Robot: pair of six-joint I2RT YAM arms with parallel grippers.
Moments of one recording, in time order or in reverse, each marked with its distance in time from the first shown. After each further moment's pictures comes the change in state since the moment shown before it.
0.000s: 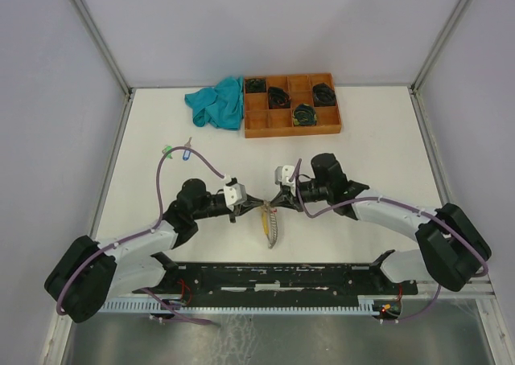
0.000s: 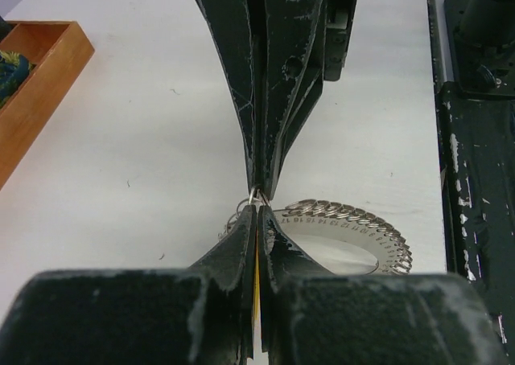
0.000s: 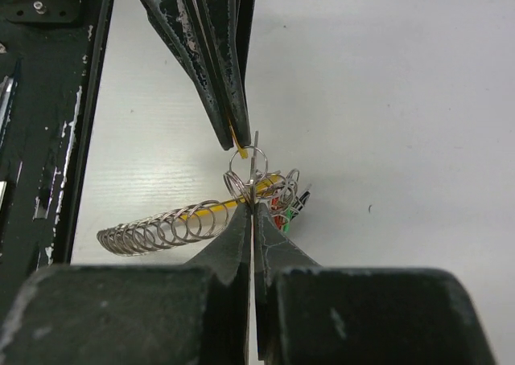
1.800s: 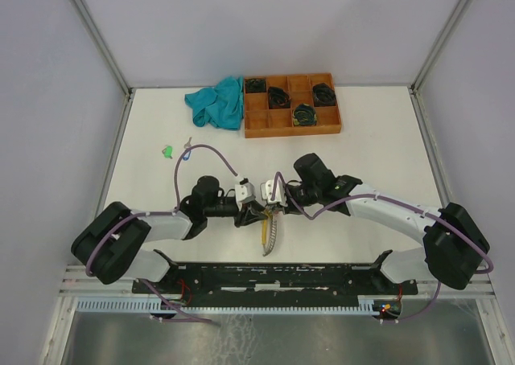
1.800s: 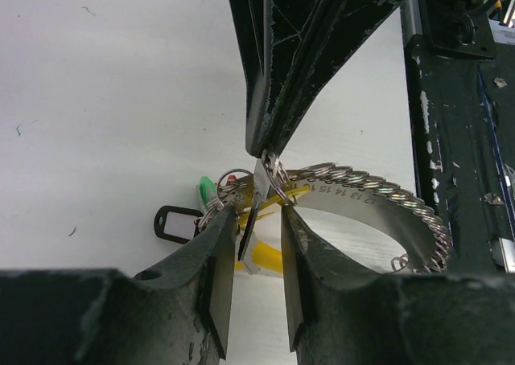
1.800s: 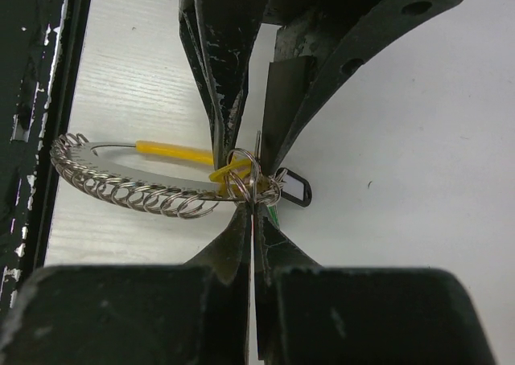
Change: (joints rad) left arm 0.008 0.296 -0.005 0.119 0.101 -0.073; right arm 0.135 -0.002 0.185 -0.457 0.206 -0.315
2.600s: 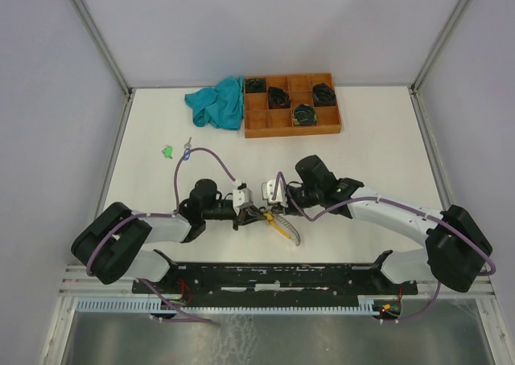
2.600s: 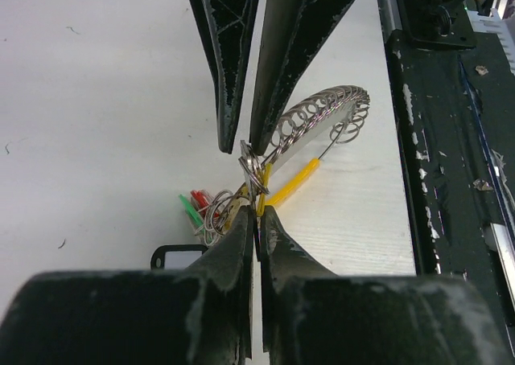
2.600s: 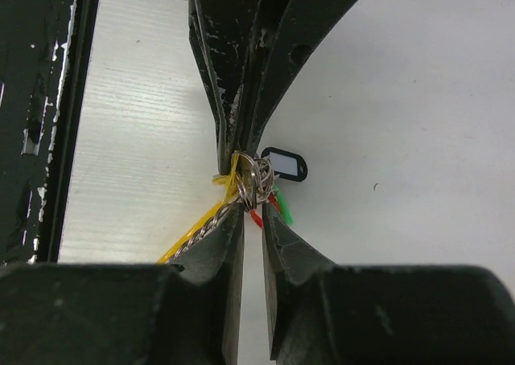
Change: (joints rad) left arm 0.002 0.014 -0.029 0.063 0.062 0.027; right arm 0.003 -0.020 -0.029 0.037 0.000 0.052
